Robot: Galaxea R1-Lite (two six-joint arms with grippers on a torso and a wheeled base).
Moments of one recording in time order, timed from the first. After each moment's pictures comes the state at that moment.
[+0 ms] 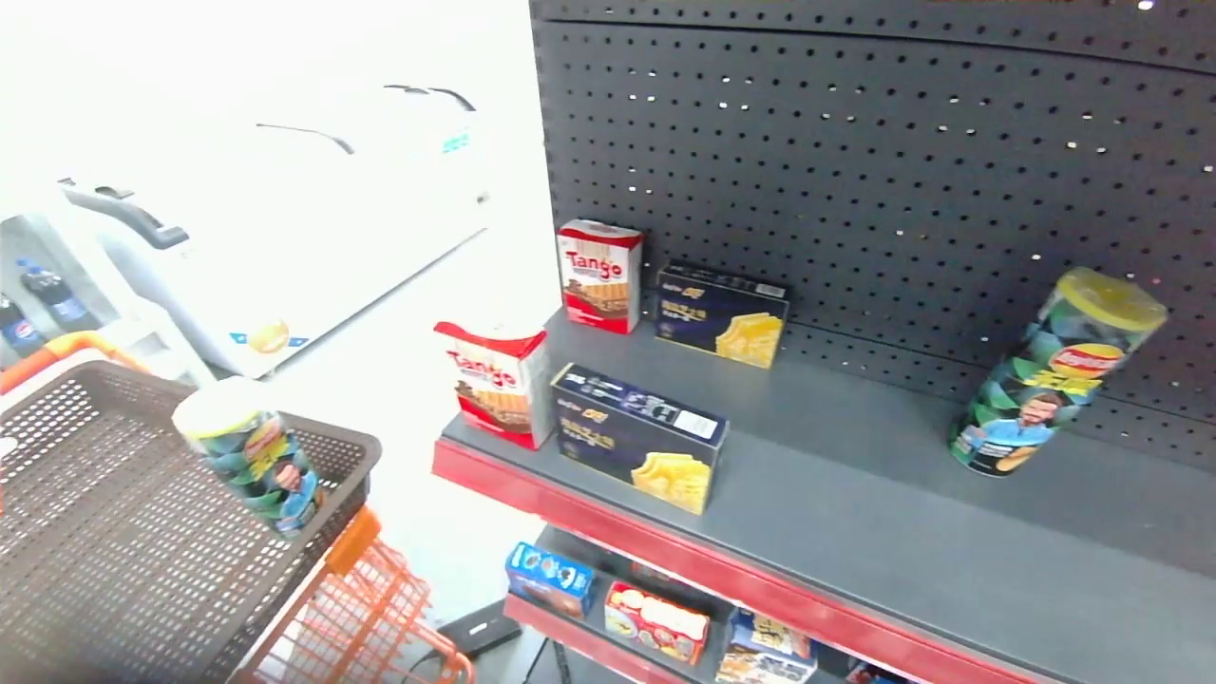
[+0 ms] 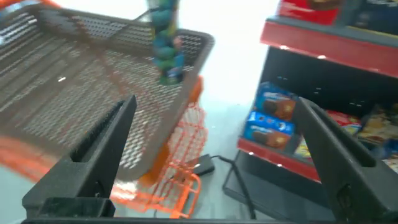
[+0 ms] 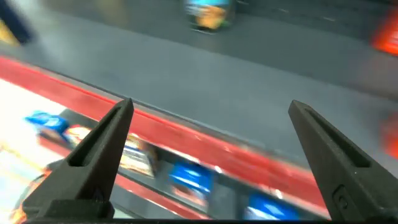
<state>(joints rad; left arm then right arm) 0.00 0.00 0.00 0.00 0.07 -0.01 0.01 0.01 0.00 -0.01 -0.02 0.00</state>
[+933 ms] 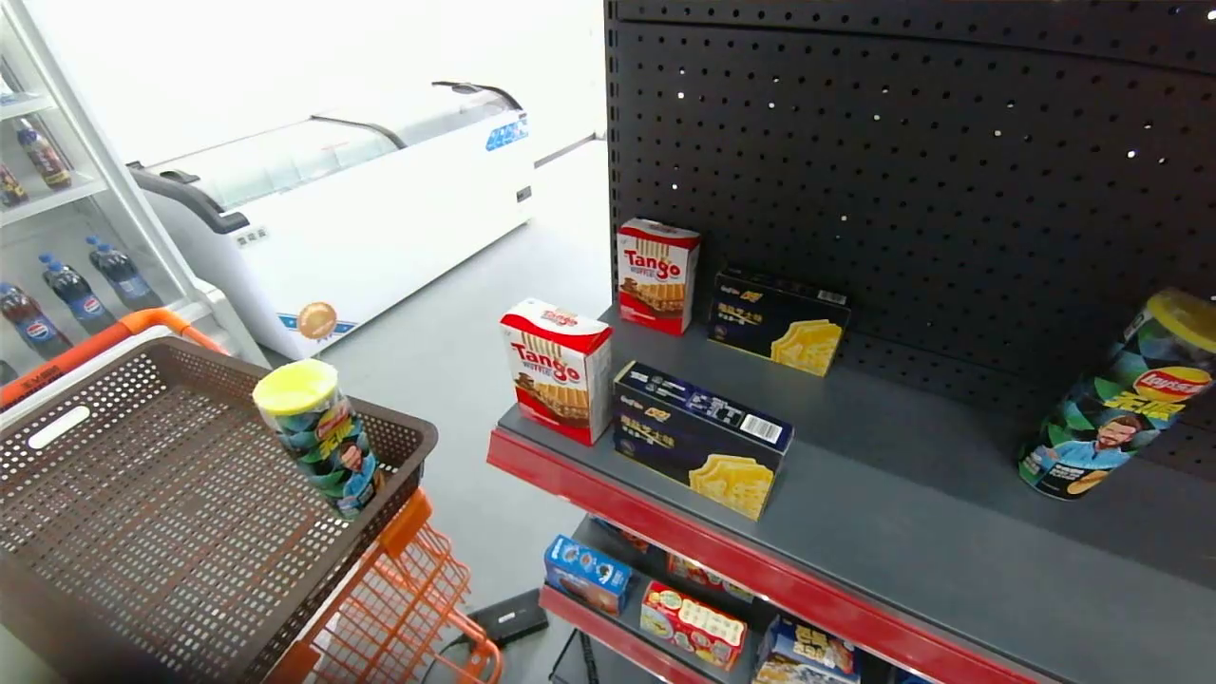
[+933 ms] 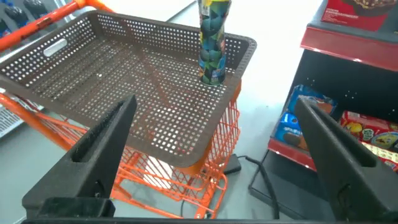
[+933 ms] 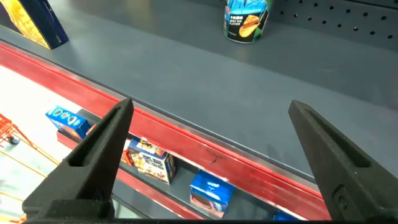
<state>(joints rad) 0.00 0.11 -0.13 0.04 0.10 0.04 0.02 0.01 0.00 0.00 -0.02 0.00</state>
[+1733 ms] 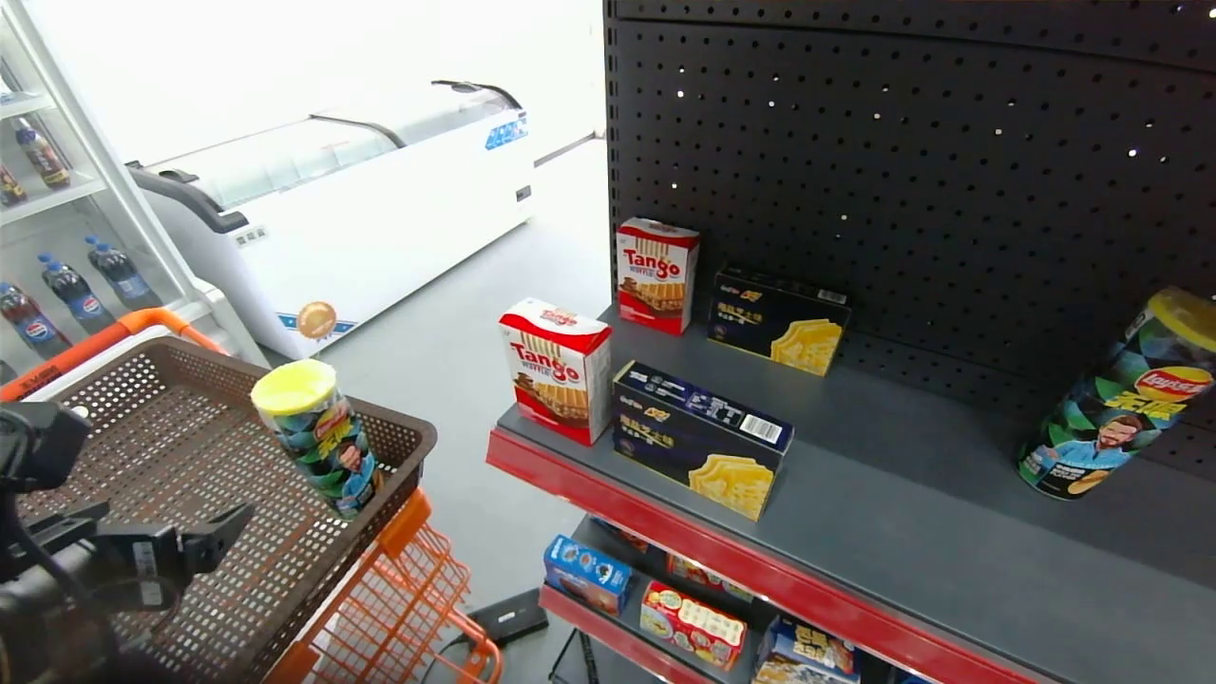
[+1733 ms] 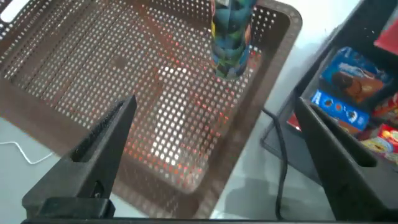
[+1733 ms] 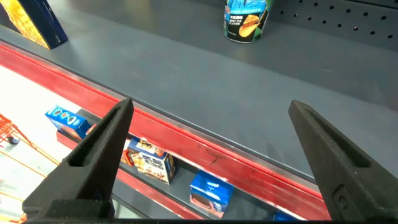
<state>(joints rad) 0.06 1.23 -0.32 -0.53 0.14 0.02 0.02 0.01 0.00 0.00 -0.02 0.00</state>
